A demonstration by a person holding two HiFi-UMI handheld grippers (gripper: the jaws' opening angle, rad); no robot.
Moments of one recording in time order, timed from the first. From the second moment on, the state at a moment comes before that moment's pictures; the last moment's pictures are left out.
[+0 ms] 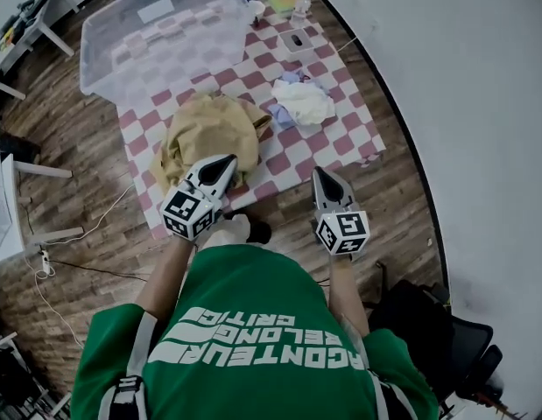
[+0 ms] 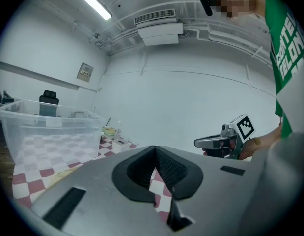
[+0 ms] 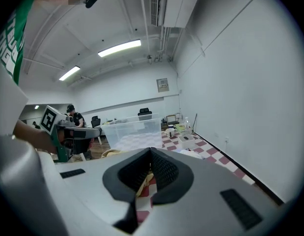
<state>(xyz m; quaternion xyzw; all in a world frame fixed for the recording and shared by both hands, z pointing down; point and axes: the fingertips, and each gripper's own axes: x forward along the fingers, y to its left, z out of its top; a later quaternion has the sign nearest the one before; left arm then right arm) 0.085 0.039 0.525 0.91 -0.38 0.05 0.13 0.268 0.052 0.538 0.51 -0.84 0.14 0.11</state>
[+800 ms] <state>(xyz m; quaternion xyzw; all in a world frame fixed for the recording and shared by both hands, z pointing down) -0.087 0.028 0.639 0.80 -0.53 0.06 0.25 0.111 -0.043 0.648 0.35 -0.89 0.20 0.23</state>
